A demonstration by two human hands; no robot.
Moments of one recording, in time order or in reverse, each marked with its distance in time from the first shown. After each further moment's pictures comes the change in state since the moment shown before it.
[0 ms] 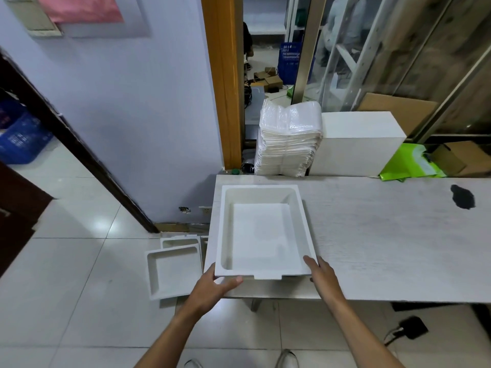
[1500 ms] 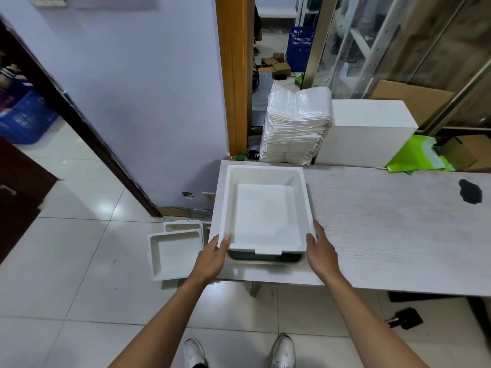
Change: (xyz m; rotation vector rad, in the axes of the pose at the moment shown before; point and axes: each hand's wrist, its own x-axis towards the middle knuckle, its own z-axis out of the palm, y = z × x) left_hand 0.019 0.012 0.001 0.063 0.162 -0.084; right_hand 0.020 -0.012 0.009 -0.333 0.103 -0.189
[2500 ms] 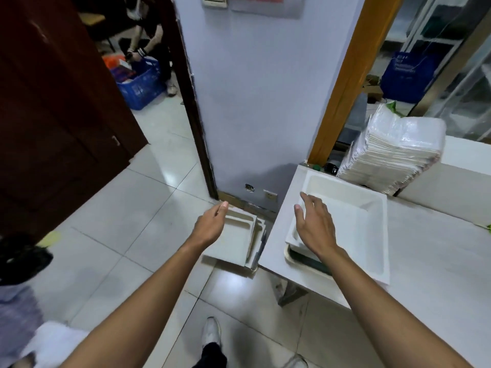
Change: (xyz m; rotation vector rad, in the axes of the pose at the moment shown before) left_hand -0.051 -0.023 -0.152 0.022 0.390 0.014; right_hand -0.023 -0.156 0.110 -0.441 -0.030 -0.676
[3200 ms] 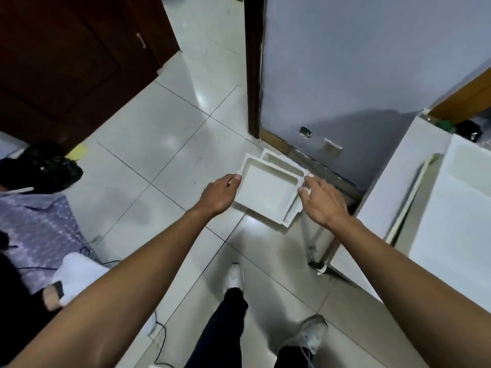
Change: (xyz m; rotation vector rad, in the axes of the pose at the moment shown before) left_hand 0.131 -0.188 -0.030 0.184 -0.050 -0.193; right_hand 0.077 -0.060 0.224 -0.253 -0.578 -0.080
